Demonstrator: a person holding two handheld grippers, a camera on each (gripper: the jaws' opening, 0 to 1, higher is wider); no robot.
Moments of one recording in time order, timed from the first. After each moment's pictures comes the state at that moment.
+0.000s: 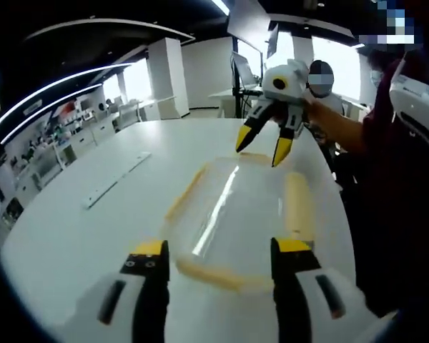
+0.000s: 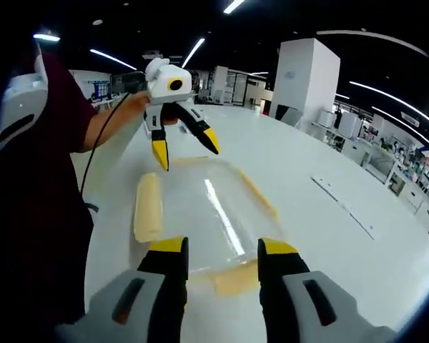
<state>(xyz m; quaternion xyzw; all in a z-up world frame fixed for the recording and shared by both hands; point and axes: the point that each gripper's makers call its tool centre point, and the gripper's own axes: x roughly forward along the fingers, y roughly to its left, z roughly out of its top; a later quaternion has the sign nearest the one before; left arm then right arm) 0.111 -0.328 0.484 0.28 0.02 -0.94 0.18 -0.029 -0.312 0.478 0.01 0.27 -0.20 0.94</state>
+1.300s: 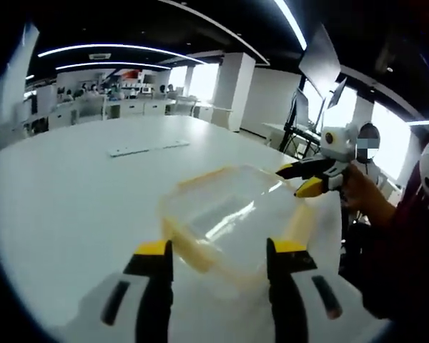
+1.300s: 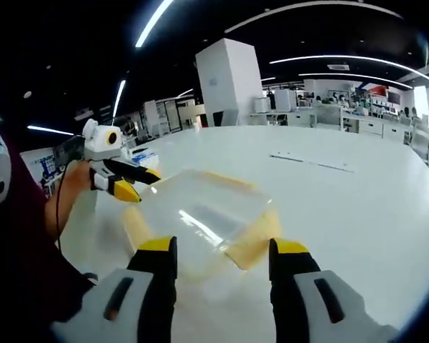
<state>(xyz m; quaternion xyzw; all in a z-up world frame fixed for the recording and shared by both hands) 0.125 -0.315 0.471 0.17 0.19 -0.91 0.32 -0.042 -0.307 0.467 0.16 0.15 -0.36 0.91</state>
